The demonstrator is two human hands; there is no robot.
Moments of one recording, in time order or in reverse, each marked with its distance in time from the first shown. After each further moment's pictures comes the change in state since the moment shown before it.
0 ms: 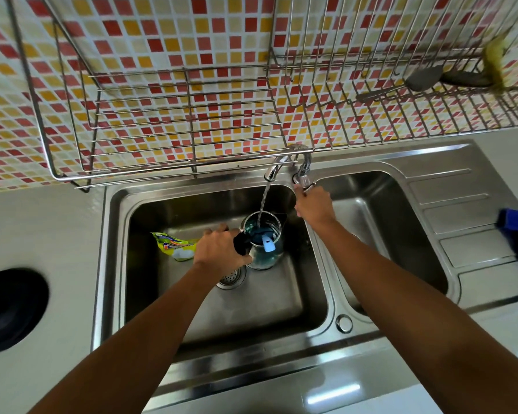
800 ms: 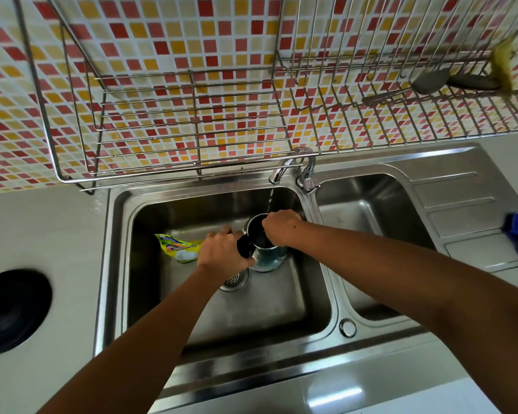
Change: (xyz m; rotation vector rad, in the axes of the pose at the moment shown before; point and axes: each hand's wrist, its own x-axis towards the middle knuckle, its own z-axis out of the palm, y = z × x) left_hand 0.004 -0.003 0.008 -0.032 0.007 -0.024; right_hand -0.053 -0.057 0.031 -1.102 -0.529 -0.525
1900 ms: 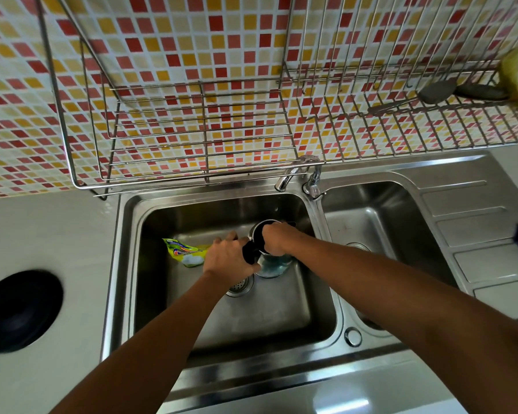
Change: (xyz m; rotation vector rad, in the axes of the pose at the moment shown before) left_hand -0.003 0.003 -0.002 0.020 0.004 -0.022; right_hand 0.000 -0.011 0.002 0.229 -0.019 -0.021
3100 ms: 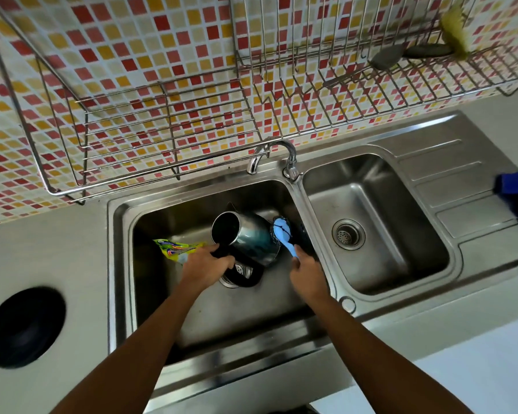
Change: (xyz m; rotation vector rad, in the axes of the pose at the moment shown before) left_hand -0.045 -0.010 -0.019 -0.626 -0.185 -0.387; right_hand -0.087 0.021 0.144 0.936 0.485 0.409
